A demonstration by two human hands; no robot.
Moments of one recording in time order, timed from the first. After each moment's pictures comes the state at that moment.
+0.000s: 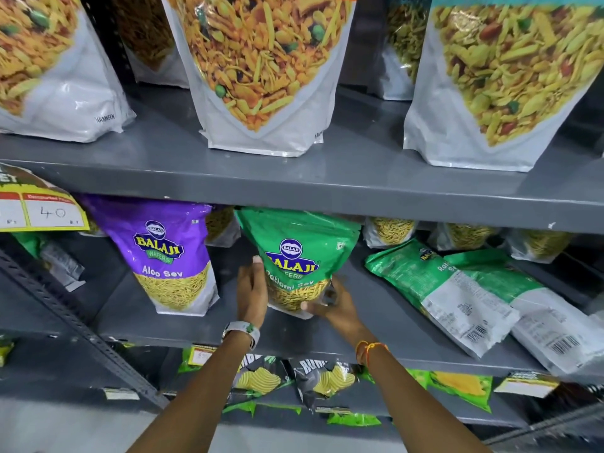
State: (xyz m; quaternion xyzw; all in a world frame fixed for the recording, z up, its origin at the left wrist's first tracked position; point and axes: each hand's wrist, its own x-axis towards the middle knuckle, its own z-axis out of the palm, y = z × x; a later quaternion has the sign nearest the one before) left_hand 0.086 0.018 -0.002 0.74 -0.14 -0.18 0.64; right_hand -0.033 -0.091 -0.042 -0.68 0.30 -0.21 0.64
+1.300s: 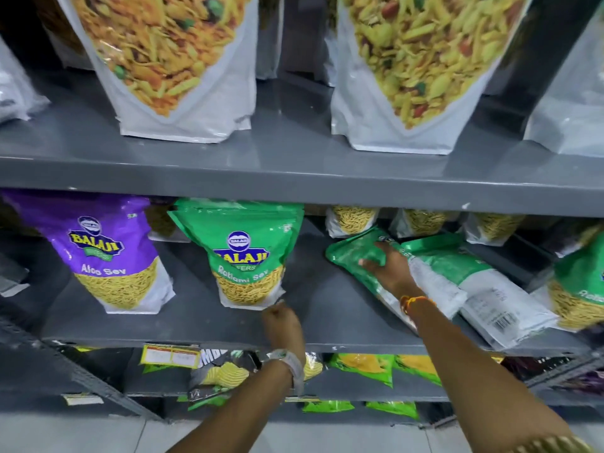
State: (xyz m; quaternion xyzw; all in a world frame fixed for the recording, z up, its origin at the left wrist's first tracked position) left_hand -0.040 -0.042 -0.043 0.70 0.10 -0.26 0.66; right_hand -0.141 -0.220 0.004 -0.77 0.49 -0.20 0.35
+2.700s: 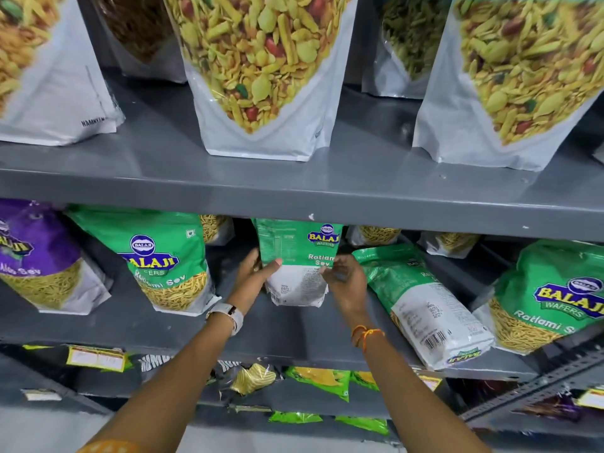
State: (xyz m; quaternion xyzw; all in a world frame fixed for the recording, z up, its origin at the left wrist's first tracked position) left_hand -0.044 -0.142 -0.019 0.62 -0.28 -0.30 0.67; right_hand -0.185 -0.250 -0.015 -0.64 0.42 -0.38 0.53
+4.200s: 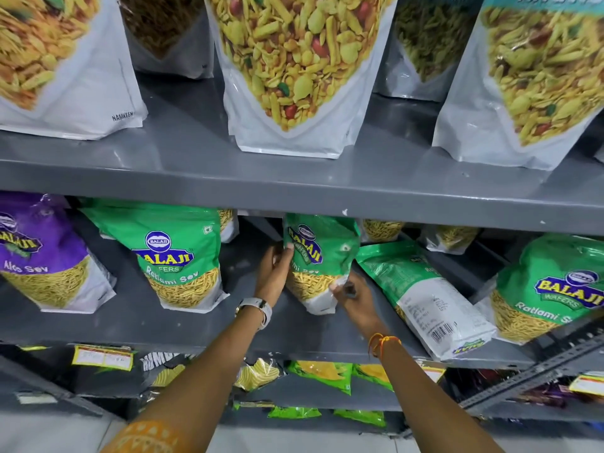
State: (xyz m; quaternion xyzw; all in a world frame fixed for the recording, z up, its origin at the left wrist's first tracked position) left_hand -0.061 -0.154 -0.010 0.68 -0.23 -0.26 0.65; right_hand -0.209 -0.244 -0.047 -0.72 0.38 -0.28 0.52
